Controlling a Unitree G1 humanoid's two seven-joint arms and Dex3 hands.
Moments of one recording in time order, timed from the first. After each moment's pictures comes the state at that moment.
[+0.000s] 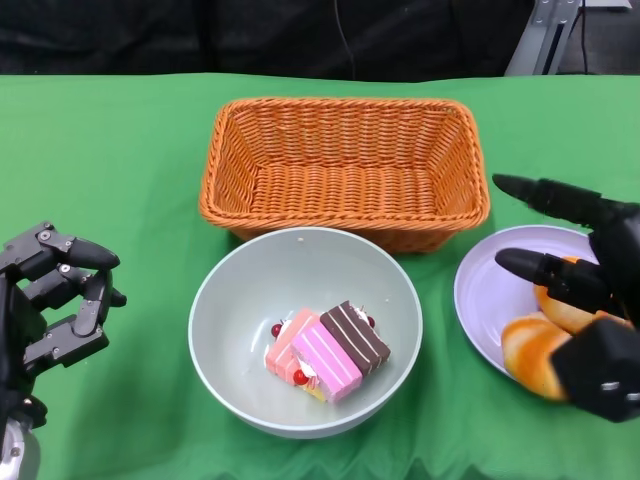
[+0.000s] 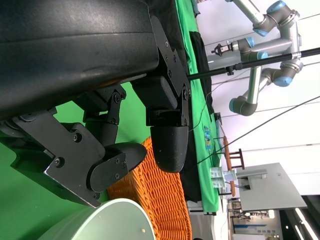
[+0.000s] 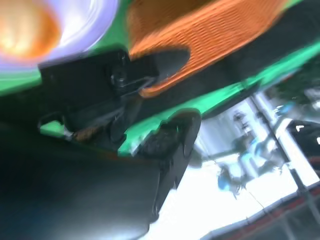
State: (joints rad) left arm -0.18 0.11 0.28 0.48 -0.21 -0.51 -0.19; right arm -0.21 -0.38 0.17 0.16 -0.29 -0.40 -0.25
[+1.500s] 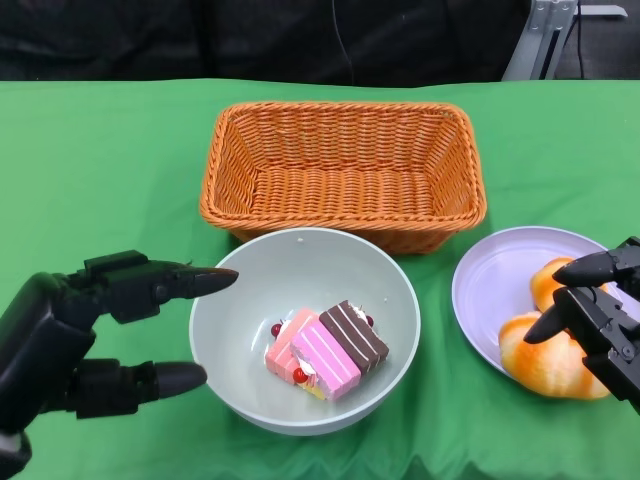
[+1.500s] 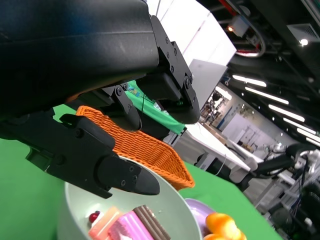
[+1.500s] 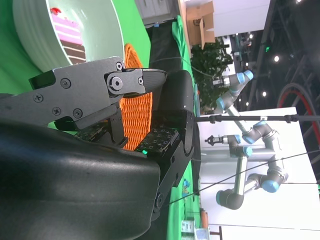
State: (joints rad) left arm 0.02 0.31 0.17 0.09 0.21 -0.92 -0.28; right arm 0.16 -0.06 -0.09 -0.21 0.45 -0.14 0.26
